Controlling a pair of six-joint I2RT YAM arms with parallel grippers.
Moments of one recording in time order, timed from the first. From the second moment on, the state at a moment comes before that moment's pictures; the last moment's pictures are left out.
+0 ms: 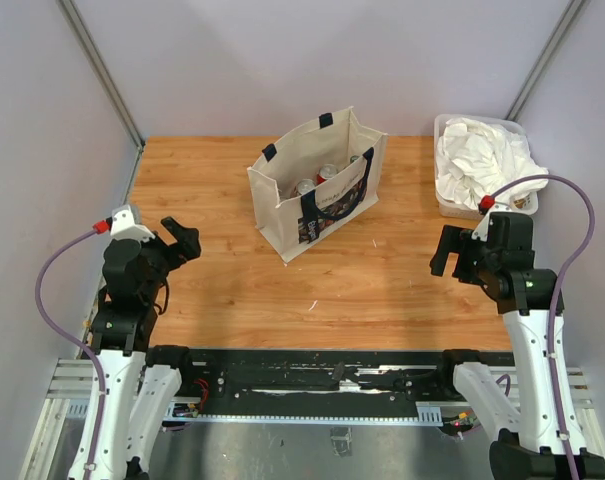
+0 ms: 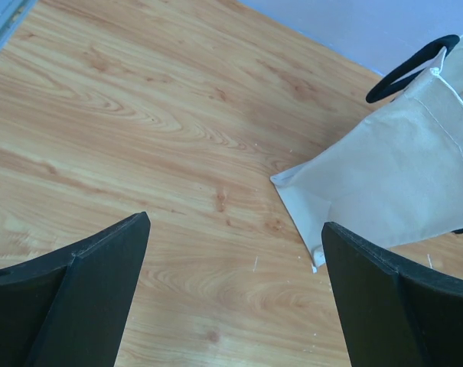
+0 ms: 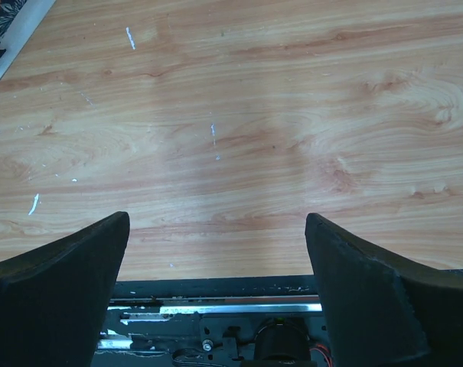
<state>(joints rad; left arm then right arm) -0.03 0.49 0.71 -0.47 -0.09 -0.43 0.00 0.78 1.02 -1.04 -0.04 0.19</state>
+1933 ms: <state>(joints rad) -0.32 1.18 1.08 -0.10 0.15 -0.49 0.56 1.88 2.11 -0.76 0.03 0.05</state>
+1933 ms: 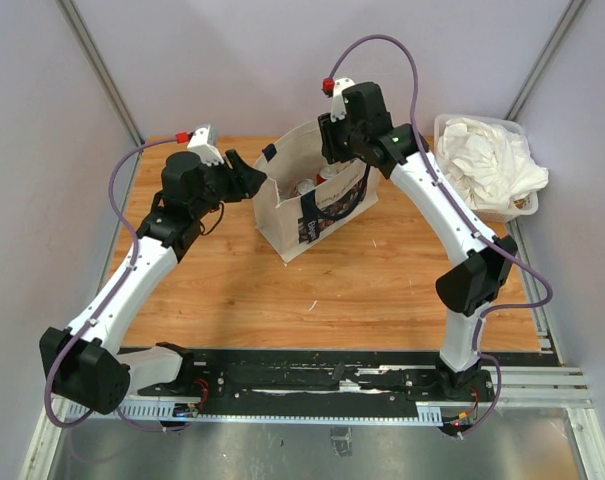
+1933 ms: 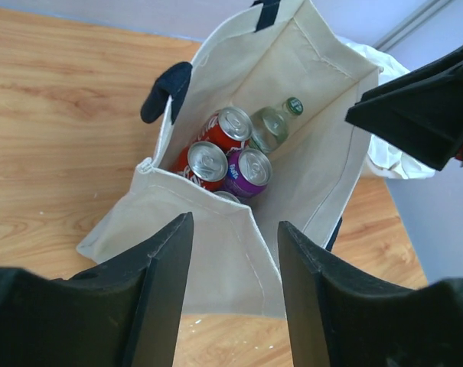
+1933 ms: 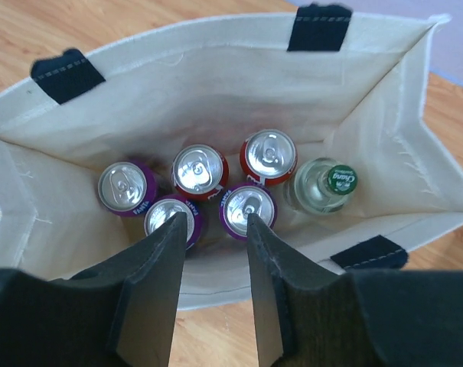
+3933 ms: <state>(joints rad) -0.59 1.35 0.87 0.07 0.04 -0.62 0.75 1.48 1.46 -0.73 0.09 0.12</state>
